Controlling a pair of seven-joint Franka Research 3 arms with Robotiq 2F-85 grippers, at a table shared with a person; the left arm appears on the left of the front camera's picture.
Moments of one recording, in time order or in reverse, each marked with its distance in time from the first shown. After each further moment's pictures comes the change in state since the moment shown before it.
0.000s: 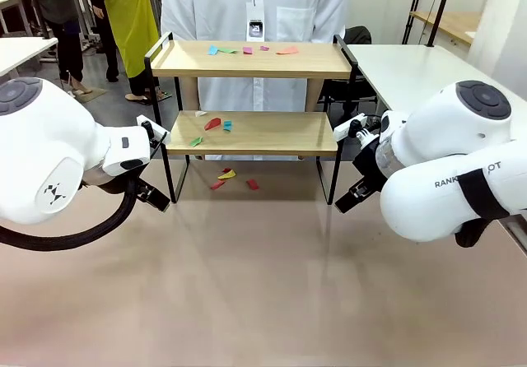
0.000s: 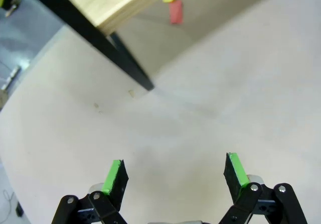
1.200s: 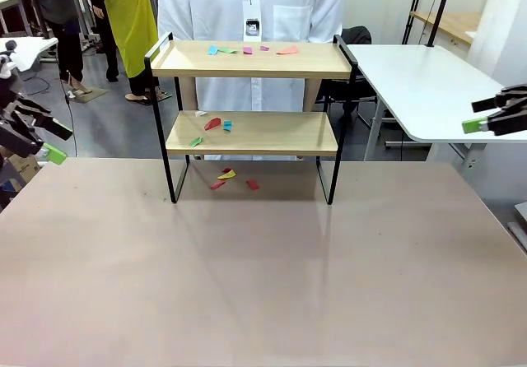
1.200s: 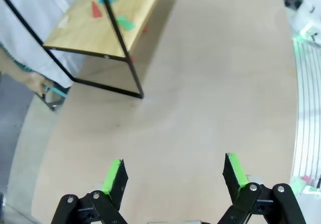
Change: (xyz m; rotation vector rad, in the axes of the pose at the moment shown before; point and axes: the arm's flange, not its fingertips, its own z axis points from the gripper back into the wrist) left arm -0.037 0.190 0.128 -0.471 -0.259 -0.466; right arm -0.087 -0.247 0.151 0.314 -0.547 0.134
